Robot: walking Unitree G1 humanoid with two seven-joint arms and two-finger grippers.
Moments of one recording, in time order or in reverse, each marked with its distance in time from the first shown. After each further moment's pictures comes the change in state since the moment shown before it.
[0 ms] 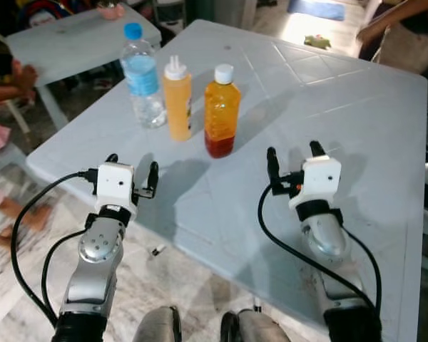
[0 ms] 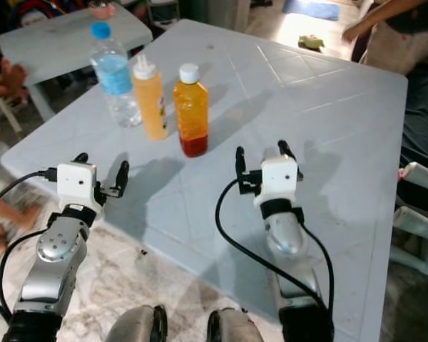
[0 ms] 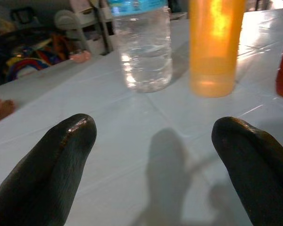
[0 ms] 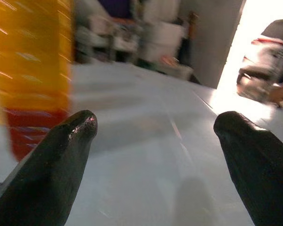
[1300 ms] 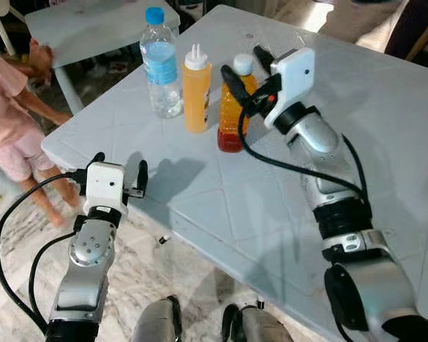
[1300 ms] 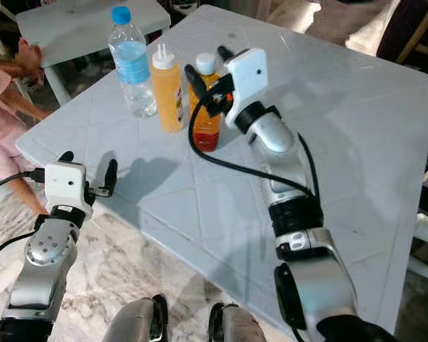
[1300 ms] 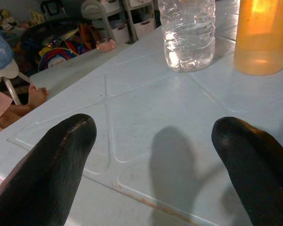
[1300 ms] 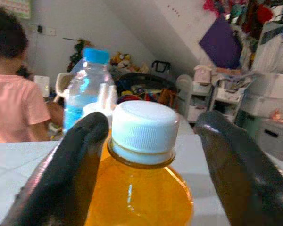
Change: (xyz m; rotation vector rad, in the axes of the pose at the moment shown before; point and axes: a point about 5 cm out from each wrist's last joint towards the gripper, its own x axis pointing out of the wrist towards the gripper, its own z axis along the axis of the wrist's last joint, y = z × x) left arm -0.006 0.009 0.008 0.051 -0.008 0.044; right arm 0.110 0.015 0.086 0.055 -0.191 0.433
